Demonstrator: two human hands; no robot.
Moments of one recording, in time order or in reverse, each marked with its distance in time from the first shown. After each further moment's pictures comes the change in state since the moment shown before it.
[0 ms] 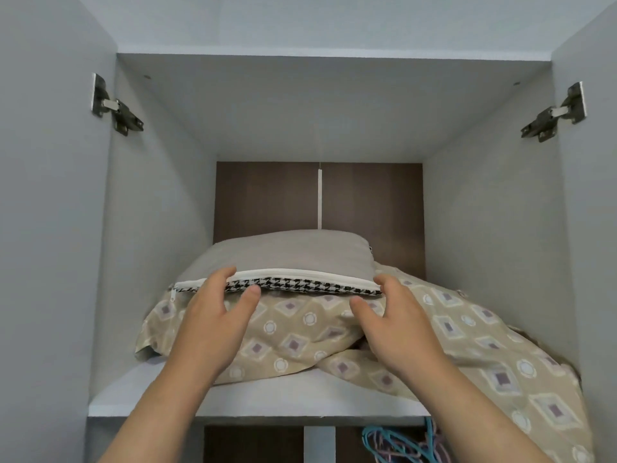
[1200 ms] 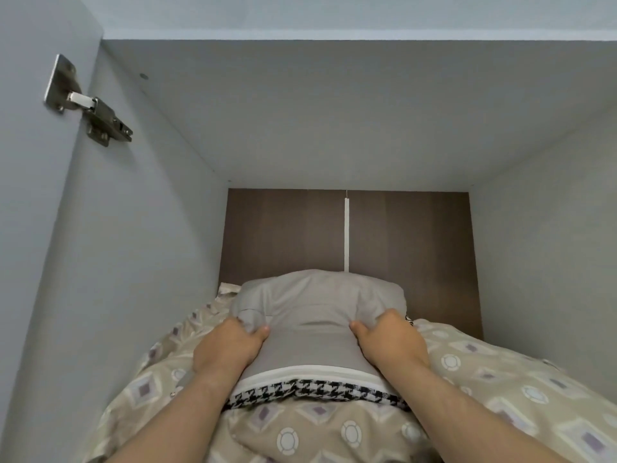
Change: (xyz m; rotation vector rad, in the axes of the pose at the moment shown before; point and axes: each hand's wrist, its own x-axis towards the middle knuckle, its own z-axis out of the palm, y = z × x) left_hand 0.214 -0.155 0.096 0.632 -0.040 -0.246; right_hand 0.204 0.049 0.148 -0.361 0.048 0.195
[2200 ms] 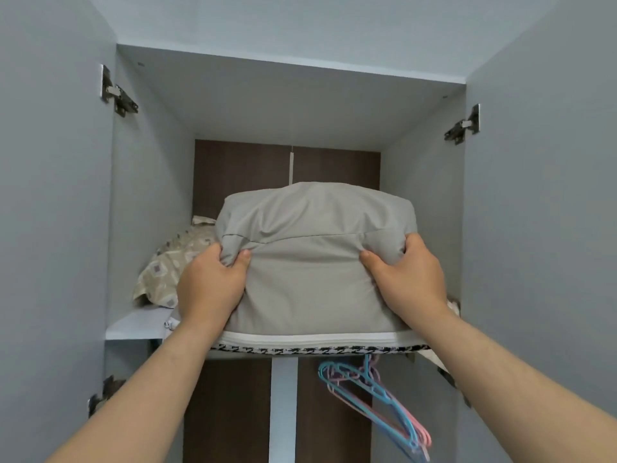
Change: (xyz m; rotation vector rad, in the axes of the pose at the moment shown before) left_hand -0.280 0.029 -0.159 -0.477 0.314 0.273; right_hand -0.243 0.075 -0.260 0.290 0.292 -0.130
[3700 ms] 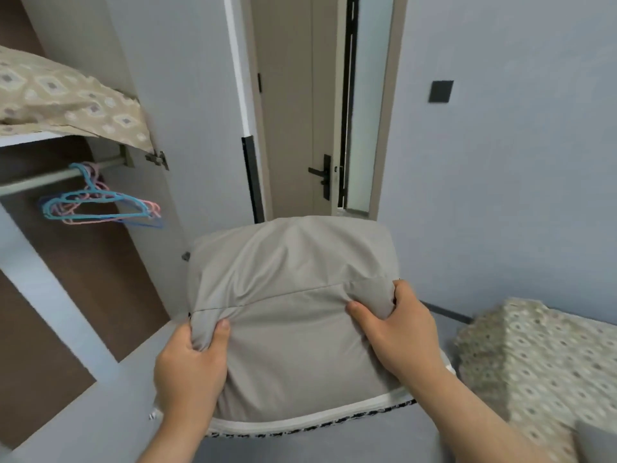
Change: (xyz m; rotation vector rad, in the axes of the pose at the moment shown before) left_hand -0.488 0.117 -0.281 -0.495 -0.935 -0.217; right_hand -0.553 -0.084 -0.426 -0.567 0.208 0.761
